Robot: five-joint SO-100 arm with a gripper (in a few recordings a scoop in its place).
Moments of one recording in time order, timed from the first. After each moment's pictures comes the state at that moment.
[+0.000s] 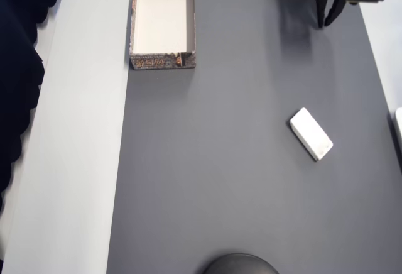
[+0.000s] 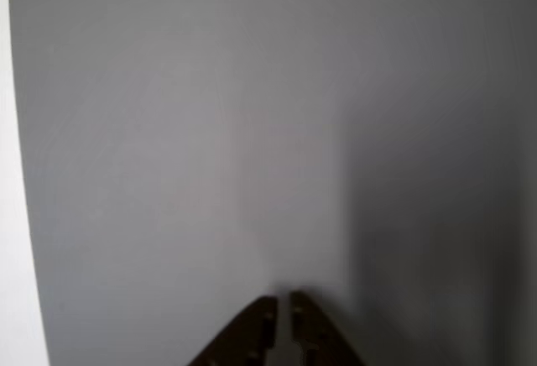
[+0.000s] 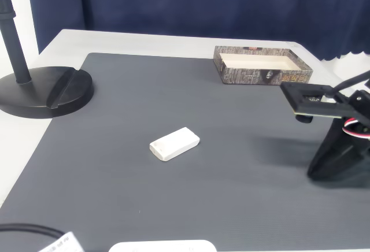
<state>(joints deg) 4.4 170.6 168.9 73.4 -5.2</state>
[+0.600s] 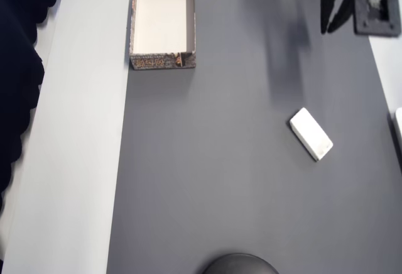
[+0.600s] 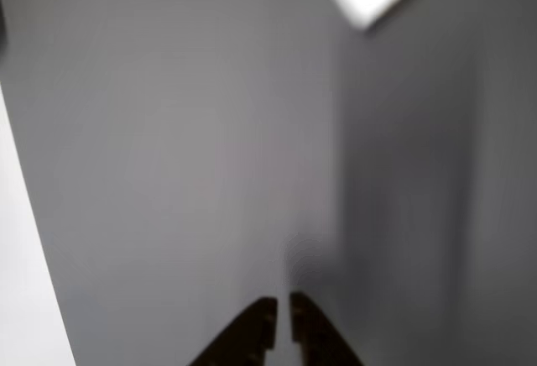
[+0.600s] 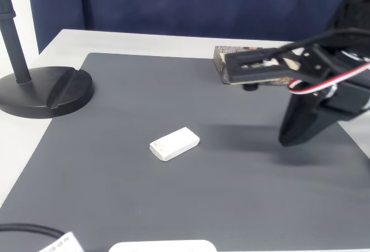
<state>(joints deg) 9.0 115.2 126.1 70.2 2.6</state>
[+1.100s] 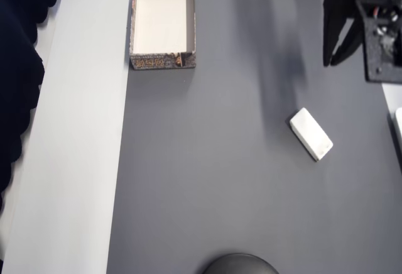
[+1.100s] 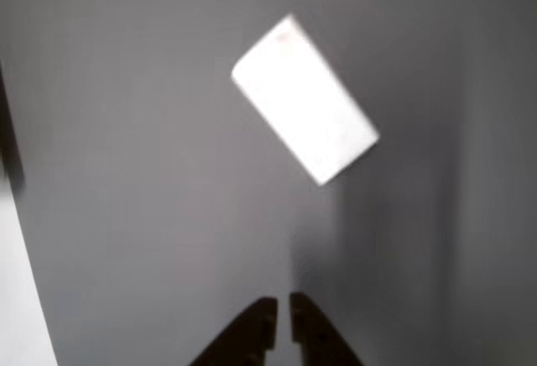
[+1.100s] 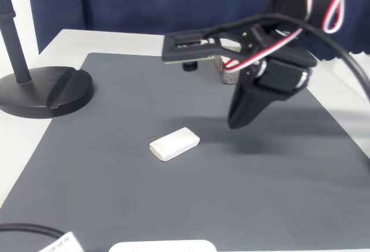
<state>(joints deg) 10.7 93.5 100.9 71.8 4.9</state>
